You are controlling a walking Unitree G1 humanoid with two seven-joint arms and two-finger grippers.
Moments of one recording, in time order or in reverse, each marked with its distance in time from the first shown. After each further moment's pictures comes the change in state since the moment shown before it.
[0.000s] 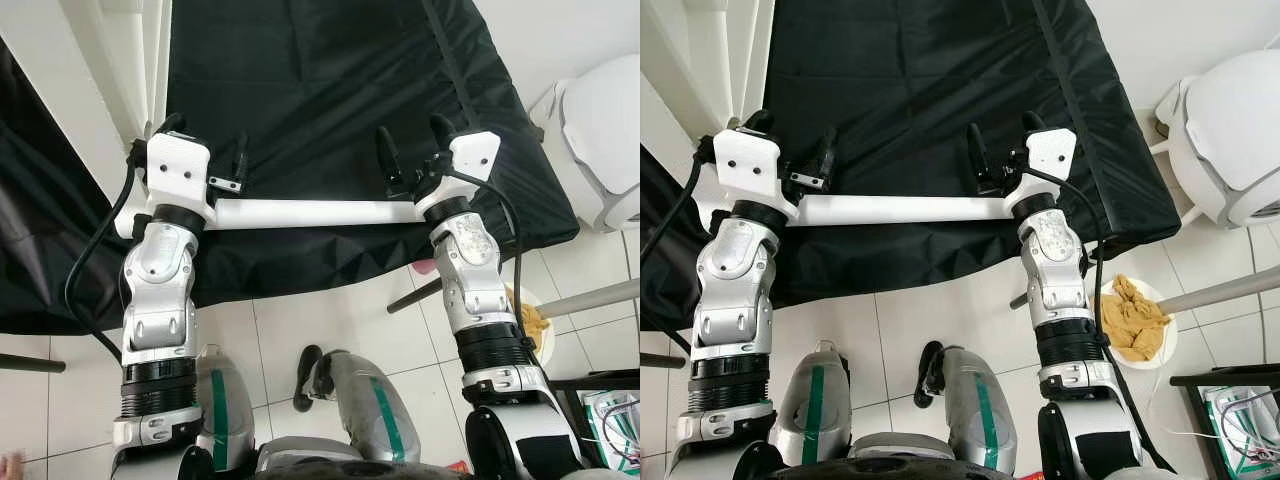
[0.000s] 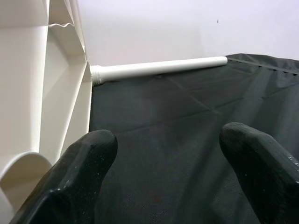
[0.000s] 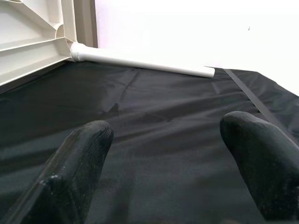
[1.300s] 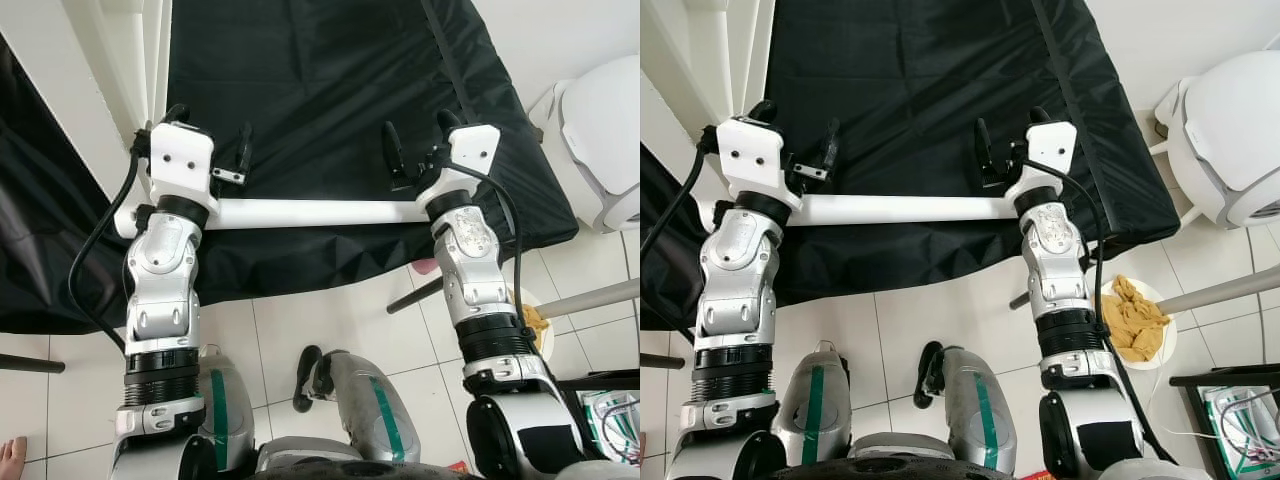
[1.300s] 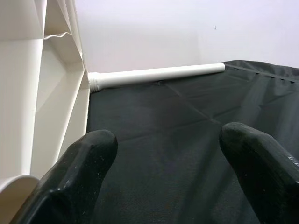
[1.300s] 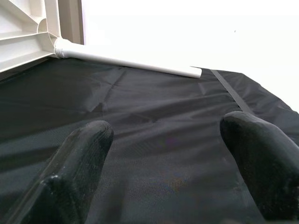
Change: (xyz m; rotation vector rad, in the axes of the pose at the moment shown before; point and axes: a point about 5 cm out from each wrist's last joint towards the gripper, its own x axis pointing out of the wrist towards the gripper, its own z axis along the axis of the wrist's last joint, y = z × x) left arm 0.008 -0.001 0.004 -0.002 -0.020 -0.007; right arm 0.007 -0.005 -0.001 -0.039 0.012 -0.046
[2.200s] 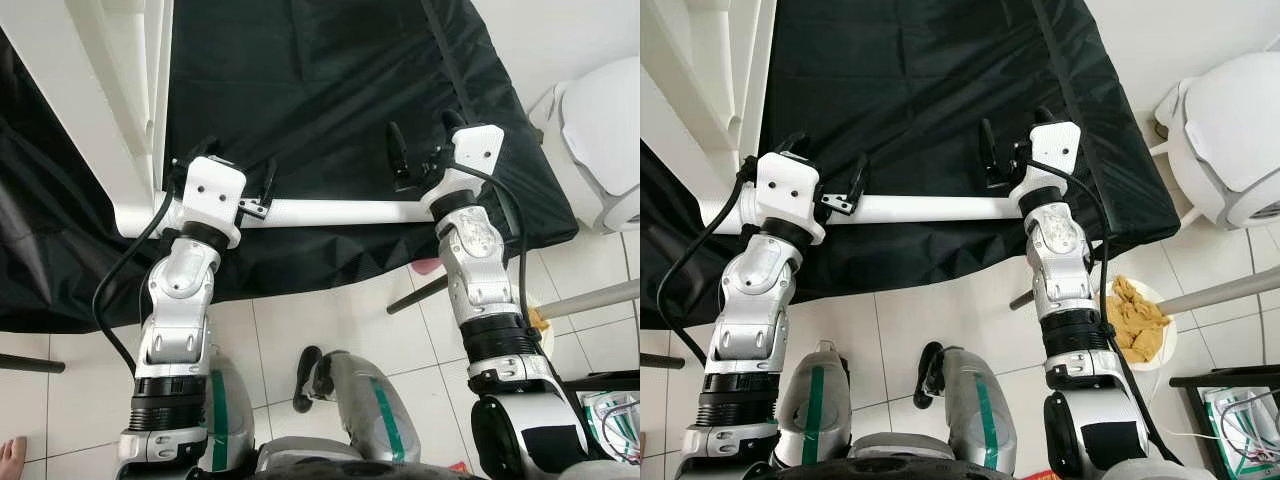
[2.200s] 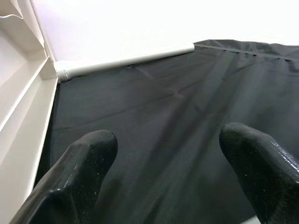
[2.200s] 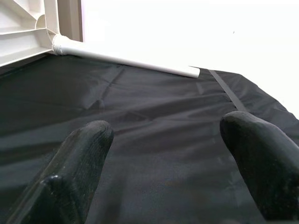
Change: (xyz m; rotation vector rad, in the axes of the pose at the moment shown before) left arm -0.020 -0.024 -0.011 0.047 0.062 -0.109; right arm -0.001 -0.004 -0.002 -0.020 0.011 0.006
